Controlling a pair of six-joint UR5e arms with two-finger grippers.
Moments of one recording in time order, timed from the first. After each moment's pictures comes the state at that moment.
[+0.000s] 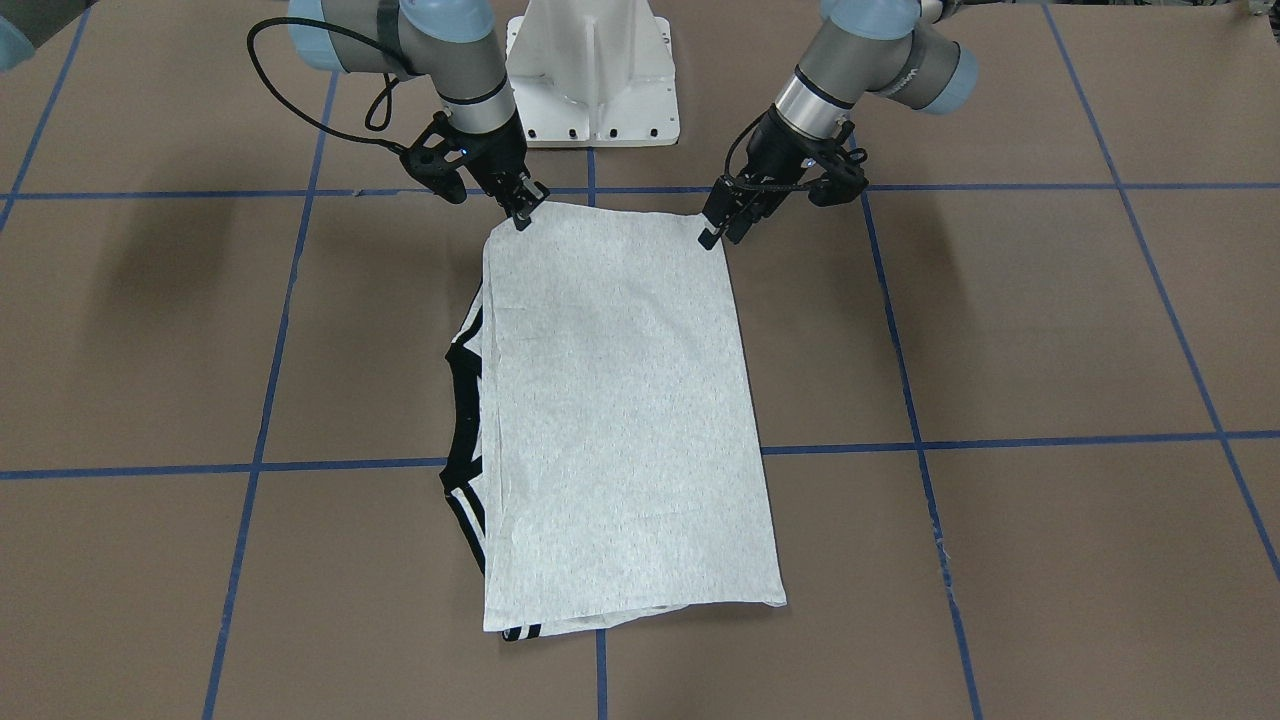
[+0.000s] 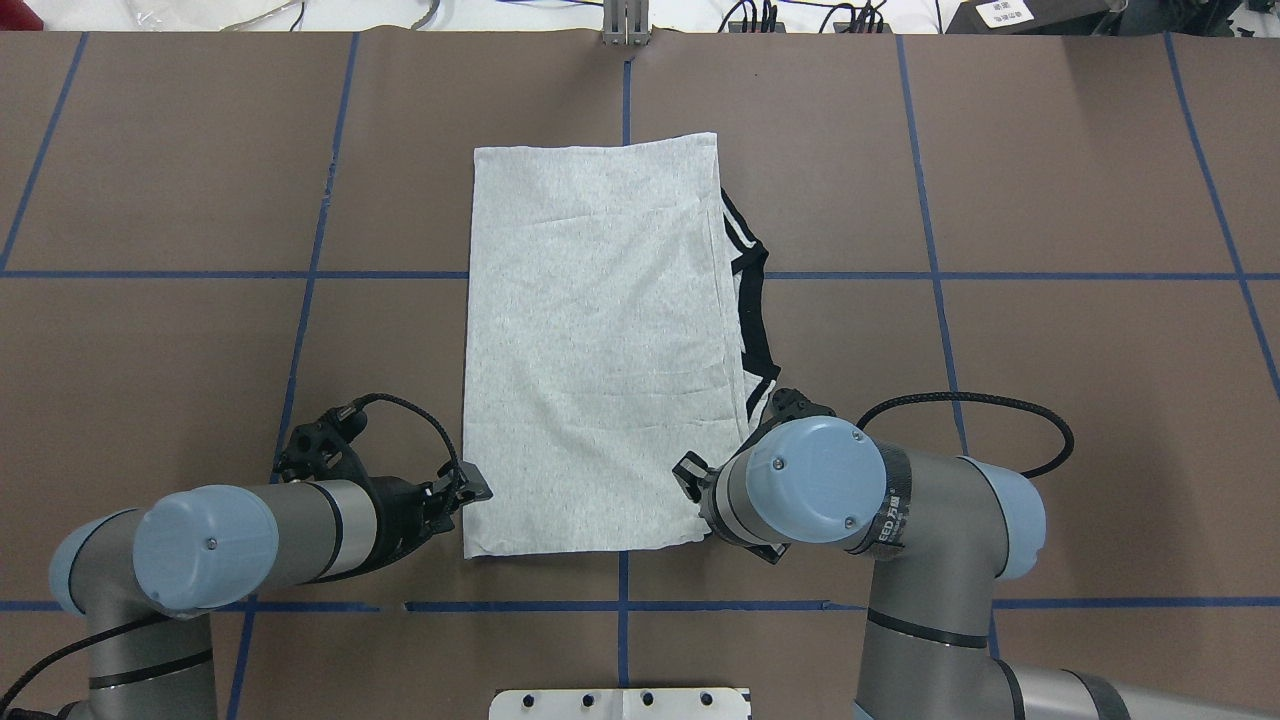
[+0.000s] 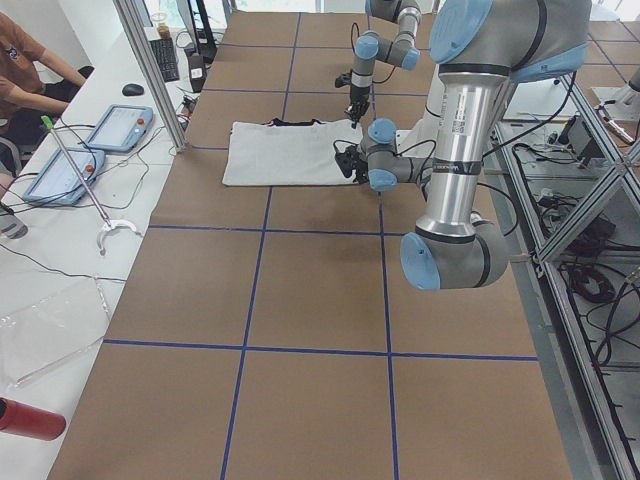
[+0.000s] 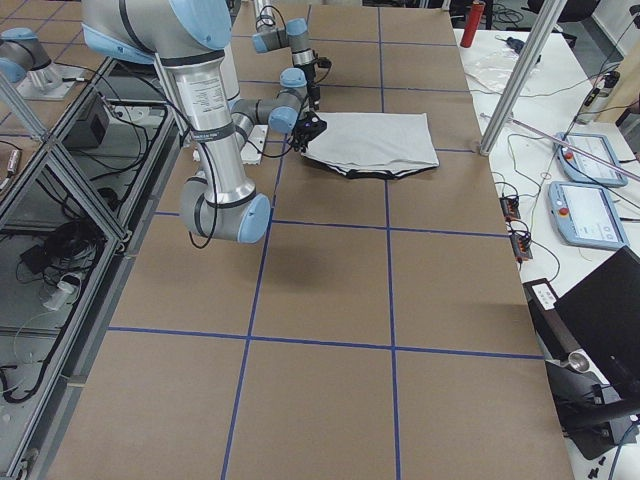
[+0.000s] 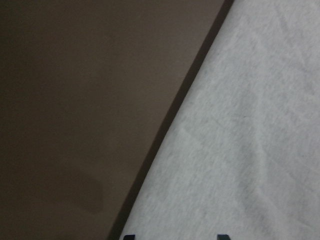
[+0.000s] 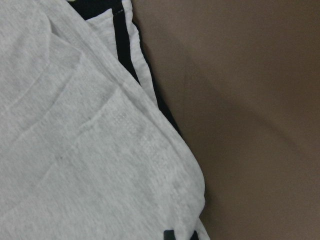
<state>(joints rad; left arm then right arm) -0.26 -1.76 -1.90 -2.22 -1.57 -2.02 0.29 -1.12 1.90 -1.48 1.72 2.12</state>
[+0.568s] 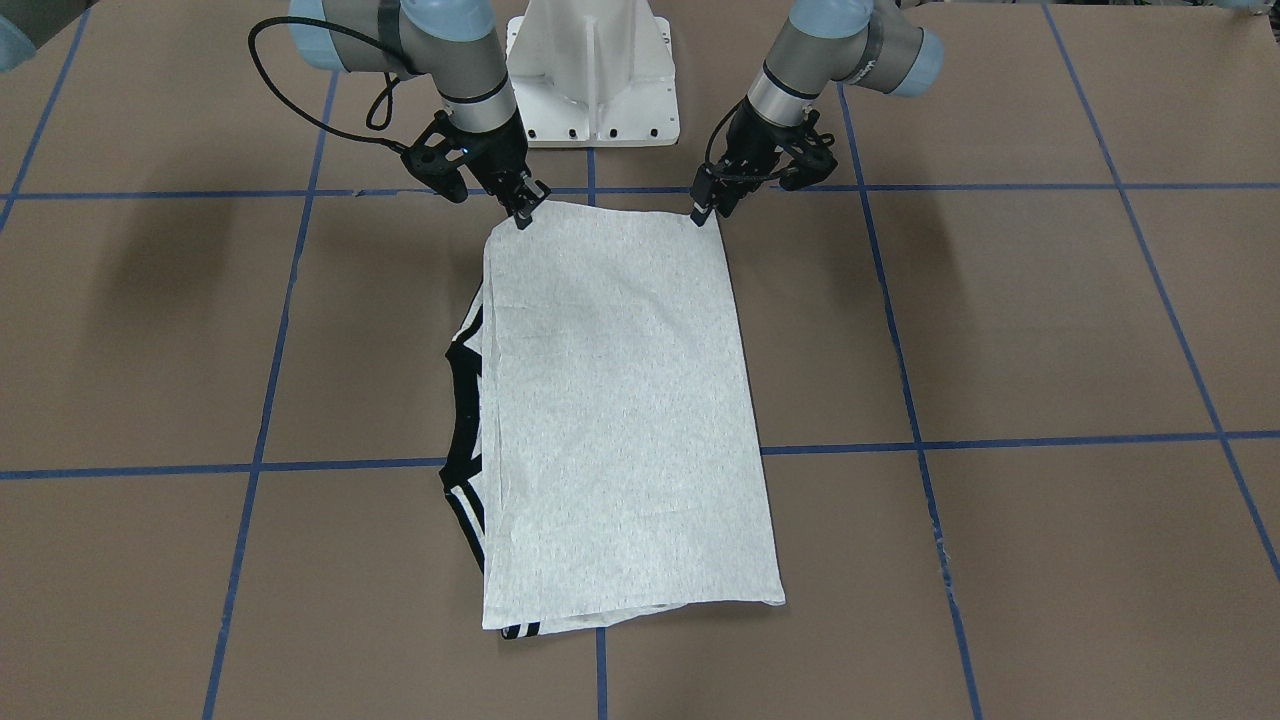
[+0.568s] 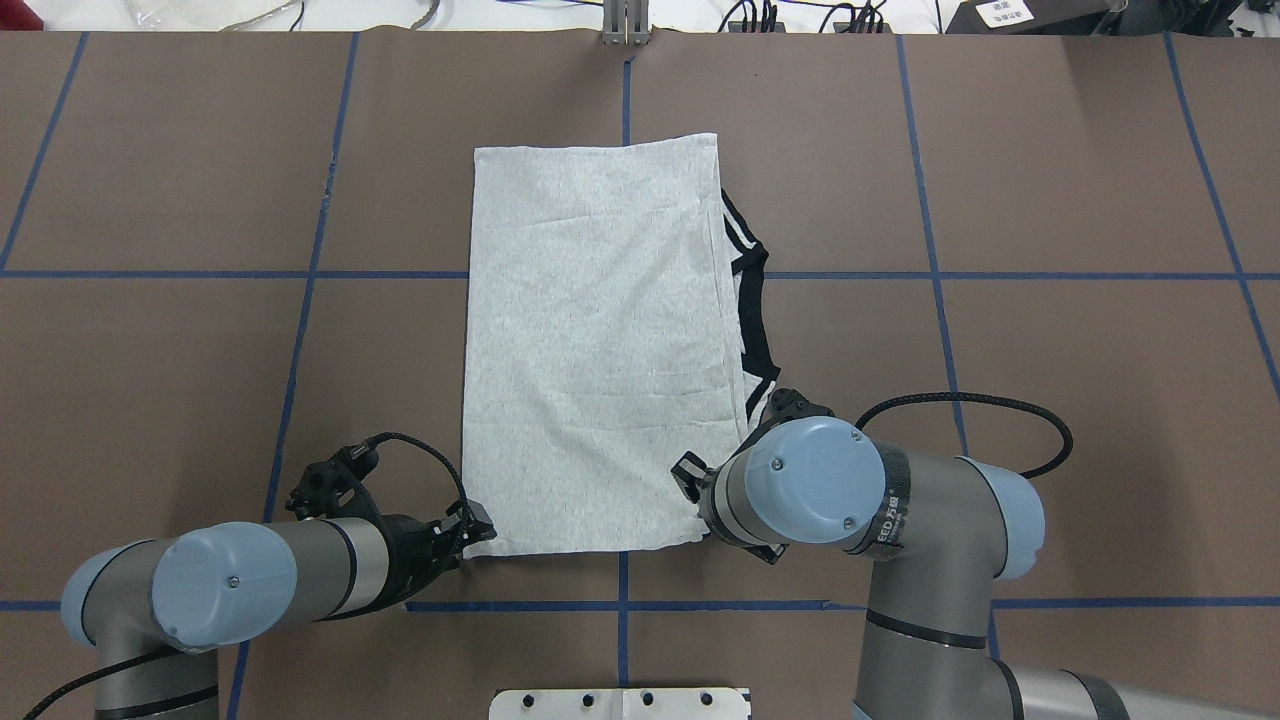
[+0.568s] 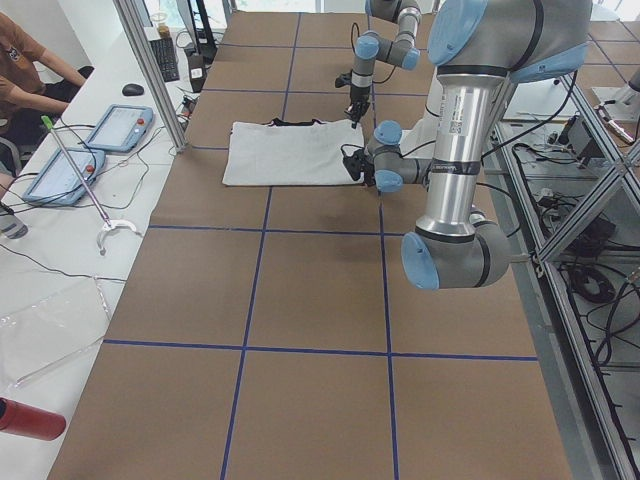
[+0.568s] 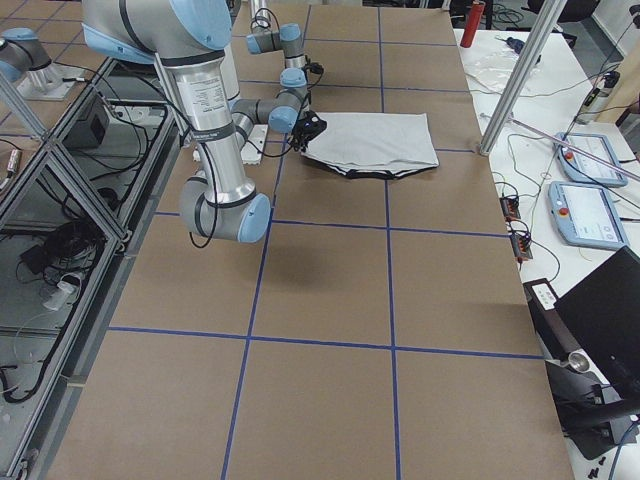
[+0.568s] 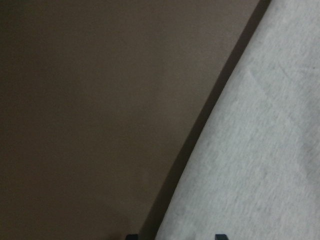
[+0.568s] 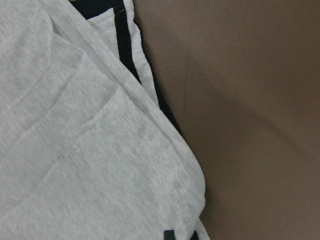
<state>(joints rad) -0.21 -1.75 -1.90 -2.21 -1.57 -2.06 0.29 -1.11 1.90 -1.48 1.72 2.12</state>
